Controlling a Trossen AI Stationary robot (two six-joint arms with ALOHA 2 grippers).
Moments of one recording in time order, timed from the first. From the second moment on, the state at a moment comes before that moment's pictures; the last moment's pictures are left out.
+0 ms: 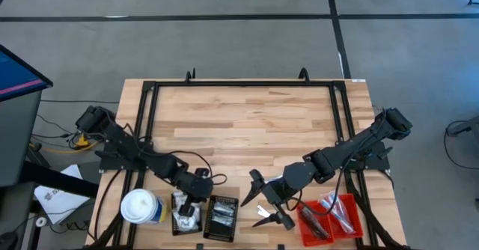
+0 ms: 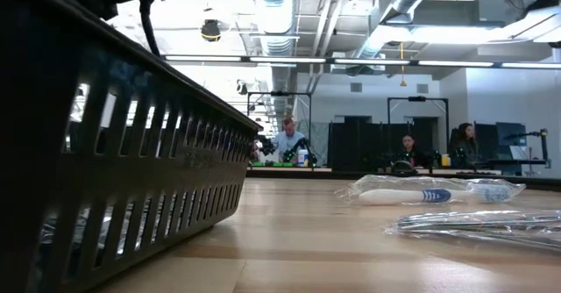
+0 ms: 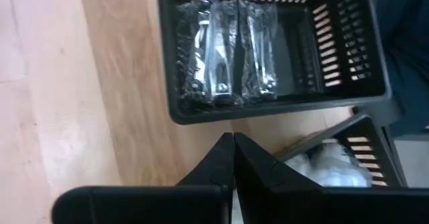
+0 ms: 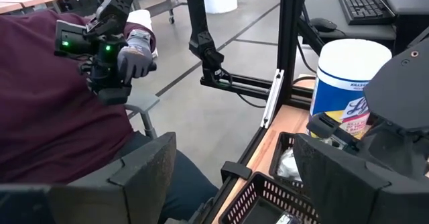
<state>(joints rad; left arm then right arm) -0.50 1.52 0.85 -0.34 0.07 -0.32 0.51 1.59 1.32 0.01 -0.10 0.11</state>
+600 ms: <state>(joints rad) -0.53 1.53 0.86 -0.34 0.08 -0.34 0.51 1.59 1.32 0.01 -0.10 0.11</state>
